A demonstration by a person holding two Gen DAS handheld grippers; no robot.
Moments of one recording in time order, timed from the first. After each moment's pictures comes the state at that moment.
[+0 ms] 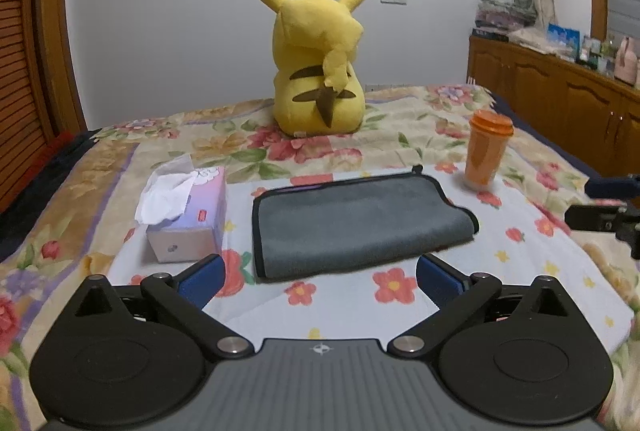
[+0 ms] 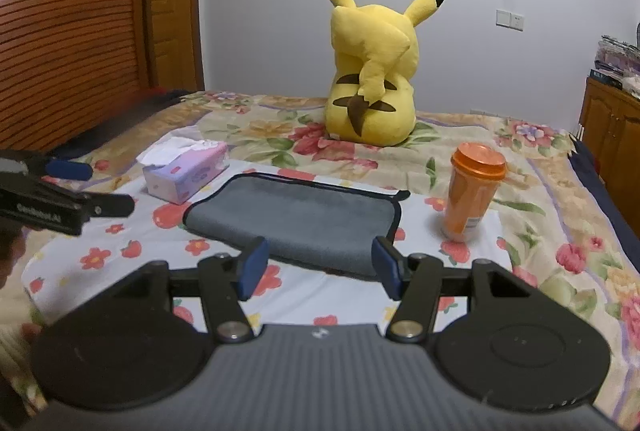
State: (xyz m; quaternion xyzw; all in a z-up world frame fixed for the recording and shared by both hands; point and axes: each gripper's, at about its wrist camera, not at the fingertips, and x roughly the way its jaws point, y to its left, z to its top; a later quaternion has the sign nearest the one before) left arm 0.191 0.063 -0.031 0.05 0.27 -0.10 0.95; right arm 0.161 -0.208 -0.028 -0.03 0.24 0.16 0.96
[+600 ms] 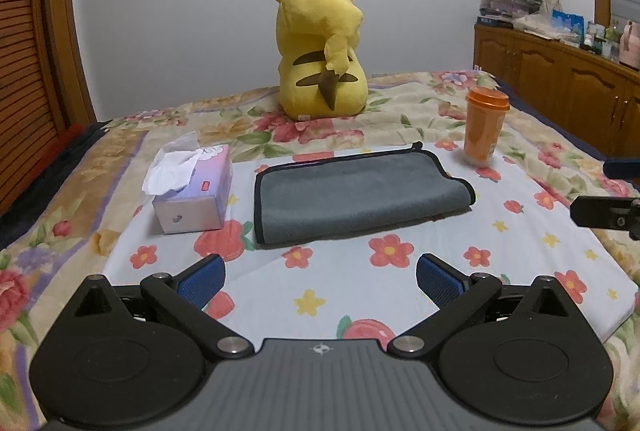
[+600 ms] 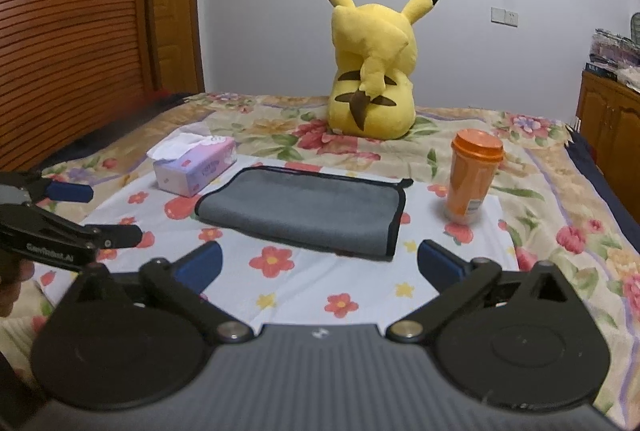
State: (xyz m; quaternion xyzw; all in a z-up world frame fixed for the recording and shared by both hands) left arm 0.160 0.052 -0.047 0.06 0.28 -0.09 0.95; right arm 0.138 -0.206 -0.041 -0.02 0.24 0.15 0.96
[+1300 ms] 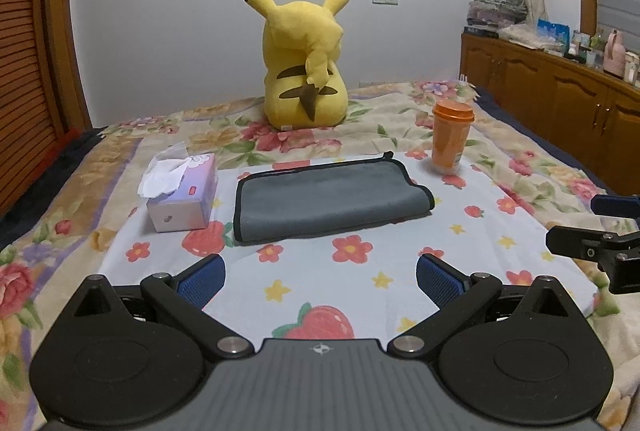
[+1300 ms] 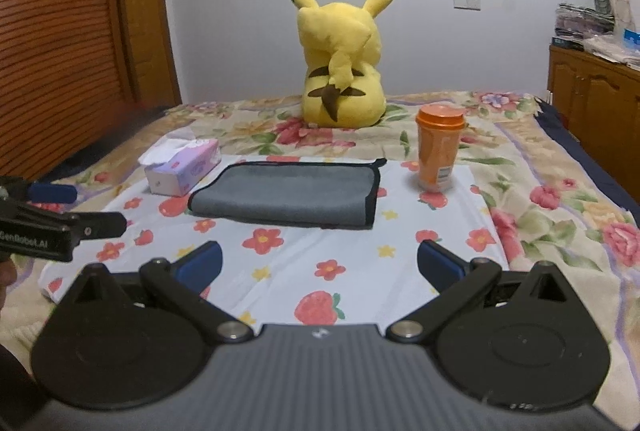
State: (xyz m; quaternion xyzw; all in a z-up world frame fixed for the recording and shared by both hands) left arm 0.107 0.029 -0.021 0.05 0.27 -0.10 0.96; right arm 0.091 -0.225 -0.042 0.02 0.23 0.11 0.97
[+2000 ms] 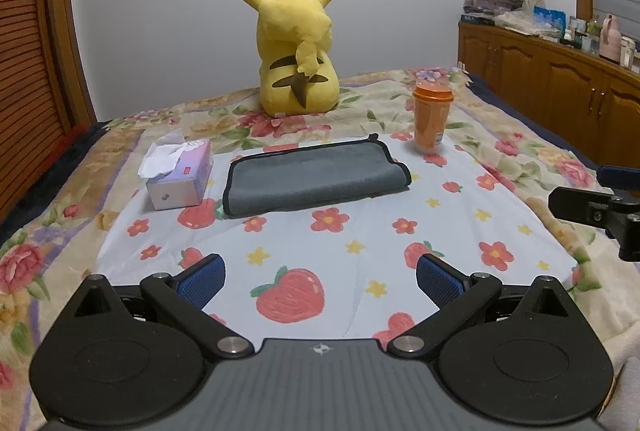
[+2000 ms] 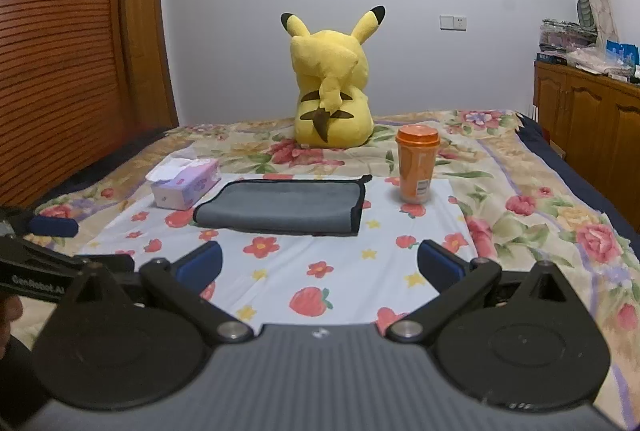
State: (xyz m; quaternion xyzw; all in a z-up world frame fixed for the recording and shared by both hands) left arm 0.062 -0.001 -0.025 0.07 0.28 -0.09 0.95; right arm 0.052 -0.244 -0.033 0.03 0.21 0.10 0.97
